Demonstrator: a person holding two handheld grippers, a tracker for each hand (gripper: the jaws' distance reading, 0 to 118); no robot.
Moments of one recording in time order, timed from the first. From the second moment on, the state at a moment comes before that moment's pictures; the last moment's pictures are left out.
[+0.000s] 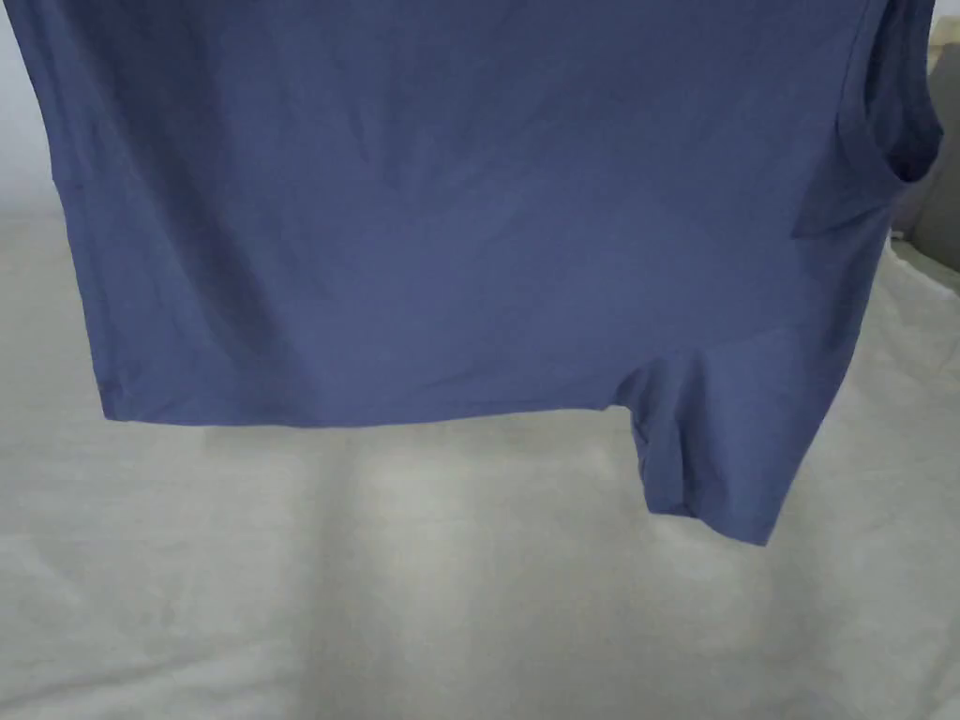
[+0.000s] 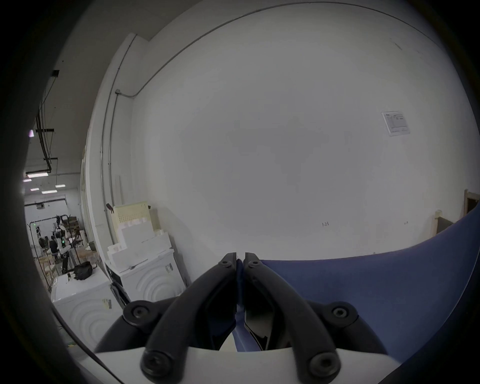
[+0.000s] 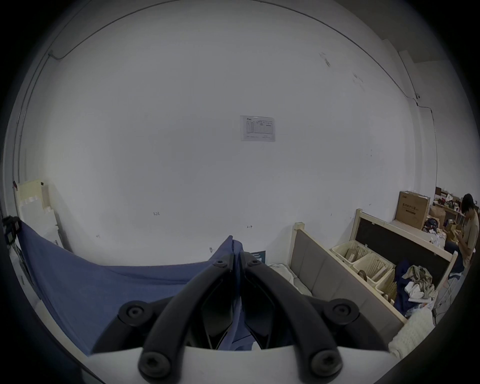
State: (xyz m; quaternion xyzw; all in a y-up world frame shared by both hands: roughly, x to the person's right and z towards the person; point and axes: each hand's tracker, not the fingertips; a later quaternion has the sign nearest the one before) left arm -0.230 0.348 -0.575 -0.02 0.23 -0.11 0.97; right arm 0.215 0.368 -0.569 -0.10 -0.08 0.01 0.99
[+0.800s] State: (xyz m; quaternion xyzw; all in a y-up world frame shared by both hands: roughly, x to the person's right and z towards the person) left arm -0.197 0.063 -0.731 -0.14 0.18 -0.16 0.96; right arm 0.246 0.103 -0.701 -0.19 -0.11 0.02 0.98
